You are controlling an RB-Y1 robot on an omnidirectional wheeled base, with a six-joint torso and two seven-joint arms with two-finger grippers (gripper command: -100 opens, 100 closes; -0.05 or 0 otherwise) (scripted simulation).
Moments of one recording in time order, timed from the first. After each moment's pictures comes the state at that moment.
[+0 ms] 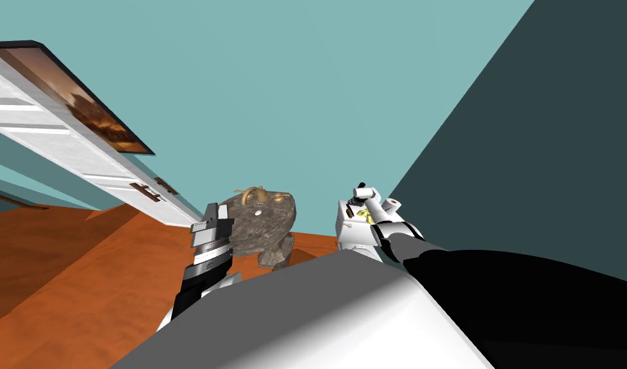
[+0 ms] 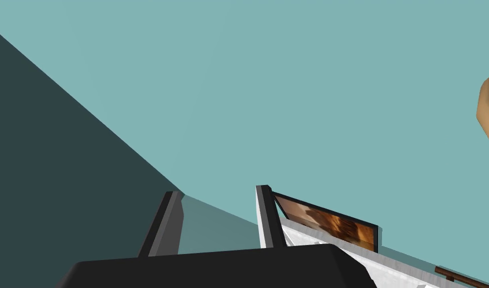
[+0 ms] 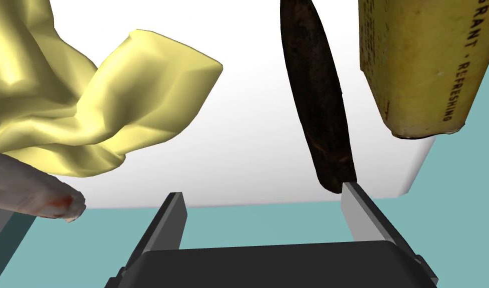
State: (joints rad) left arm 0.55 -0.01 -0.01 -2.20 -0.02 -0.54 -0.01; right arm -0.47 -0.64 -0.22 -1.10 -0.29 1.32 1.38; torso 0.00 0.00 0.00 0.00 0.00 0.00
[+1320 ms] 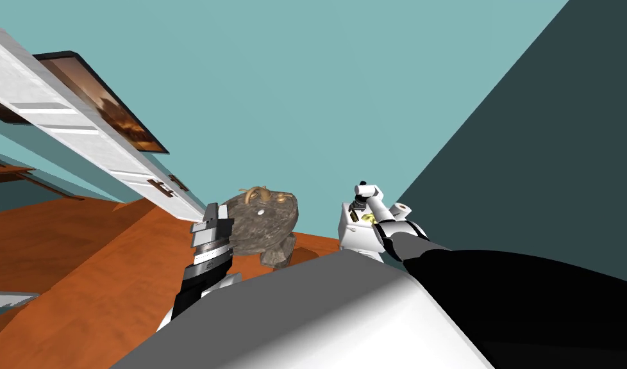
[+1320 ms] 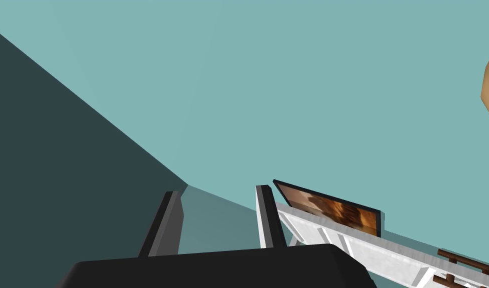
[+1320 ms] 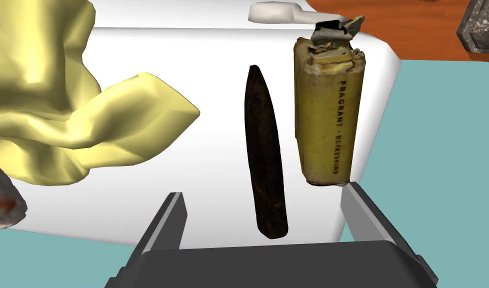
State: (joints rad) left arm 0.55 -0.01 -0.01 -2.20 -0.02 -0.54 -0.01; right arm -0.48 -0.68 -0.21 -1.15 -0.40 1.65 1.57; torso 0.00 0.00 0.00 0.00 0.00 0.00
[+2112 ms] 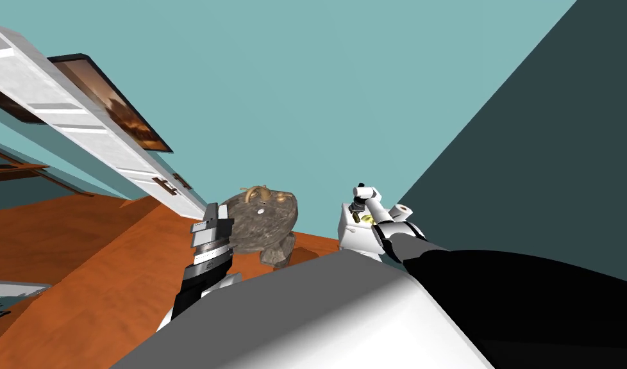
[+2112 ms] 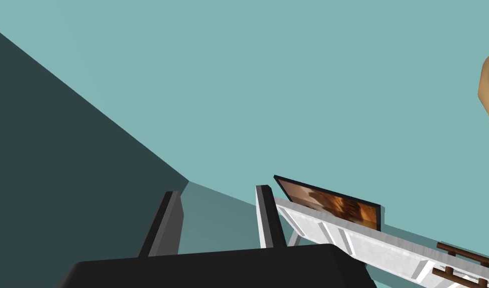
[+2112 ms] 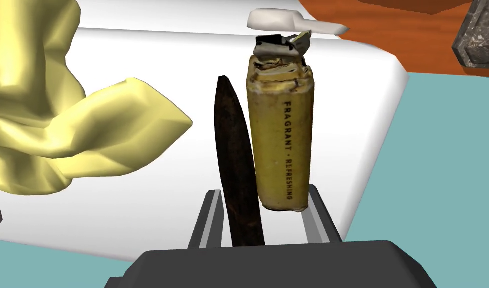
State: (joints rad) left arm 0.55 -0.01 -0.01 -2.20 -0.02 -0.54 -0.01; right arm -0.47 -0.66 -0.19 -1.13 -0.41 1.64 1.58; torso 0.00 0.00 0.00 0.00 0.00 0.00
